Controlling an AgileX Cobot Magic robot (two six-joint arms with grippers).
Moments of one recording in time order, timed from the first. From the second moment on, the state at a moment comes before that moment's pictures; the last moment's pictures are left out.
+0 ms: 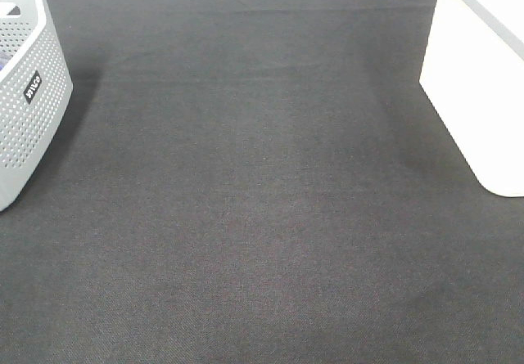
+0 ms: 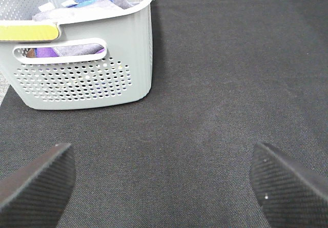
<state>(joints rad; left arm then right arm) 0.01 0.00 -0.51 -0.06 1.05 0.05 -0.02 0.09 -0.51 0.06 1.07 -0.06</state>
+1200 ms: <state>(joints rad) 0.01 0.00 -0.51 -0.06 1.05 0.05 -0.02 -0.01 -0.50 0.07 1.07 -0.06</state>
